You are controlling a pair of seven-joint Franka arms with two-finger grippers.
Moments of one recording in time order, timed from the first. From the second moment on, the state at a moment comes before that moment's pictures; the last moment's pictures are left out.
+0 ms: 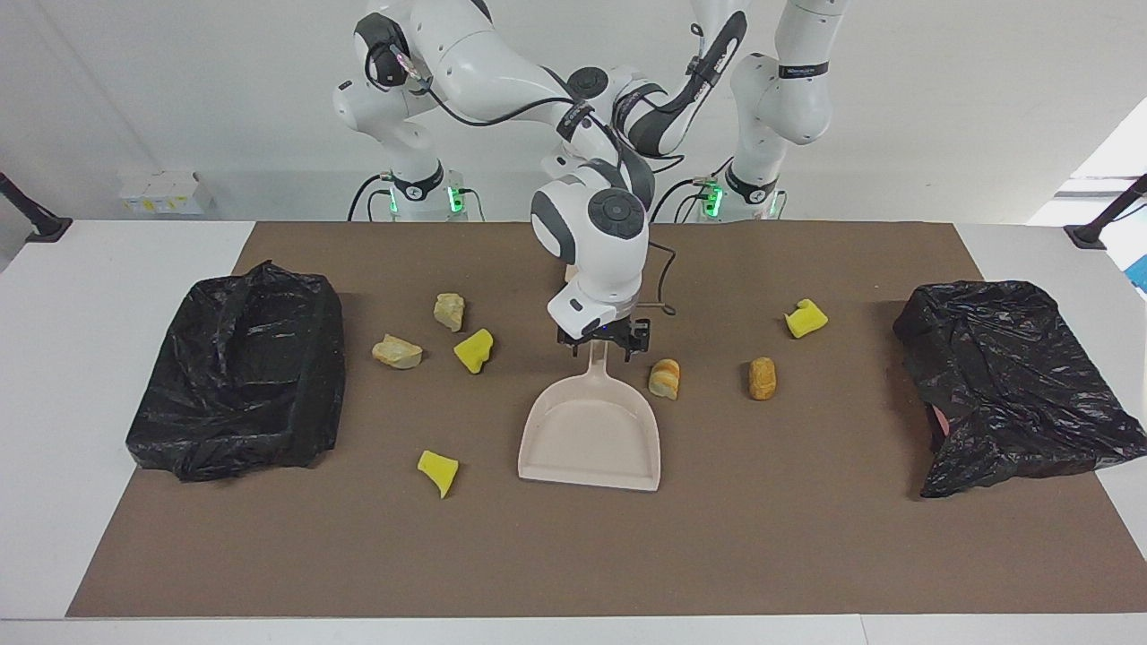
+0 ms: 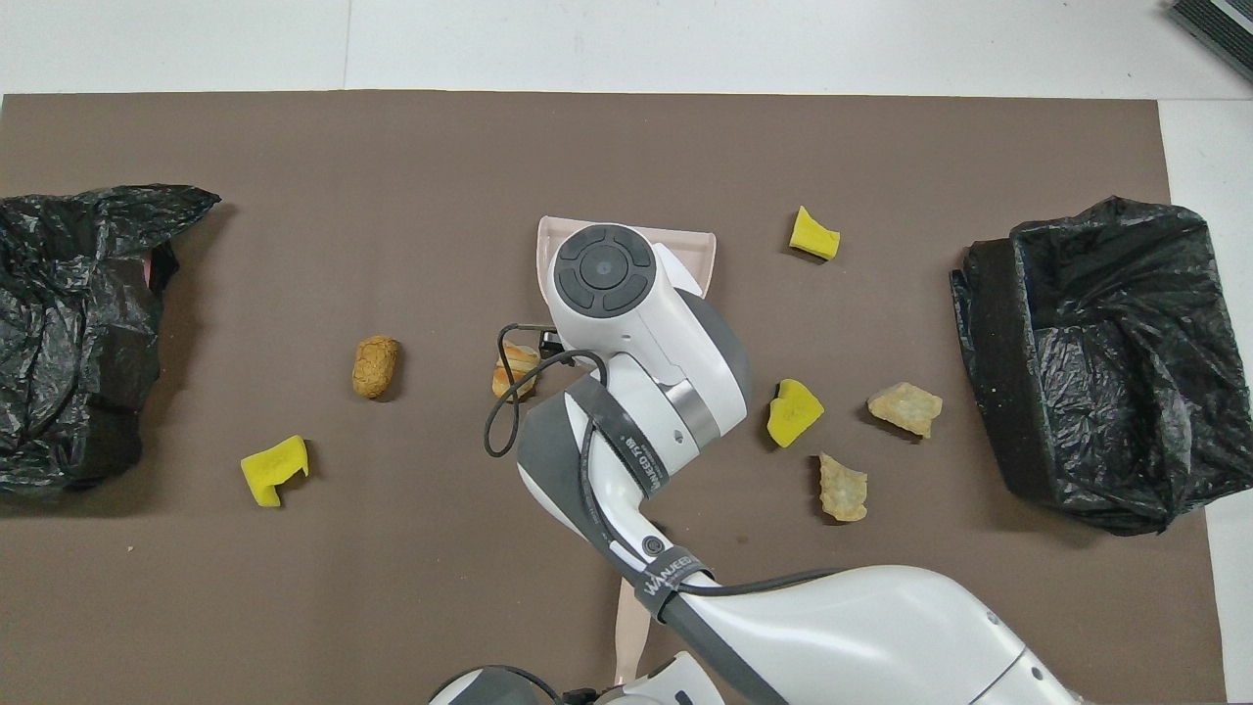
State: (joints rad) left arm -1.16 -0.11 -0.02 -2.45 -0.15 2.24 -0.85; right arm 0.59 0.56 0.03 -1.44 0.00 1.96 0.75
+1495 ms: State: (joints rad) left arm -0.44 -0.24 0.02 -2.34 -0.01 1.89 -0.67; right arm 0.52 0.47 0.02 -1.50 0.06 1.95 0.32
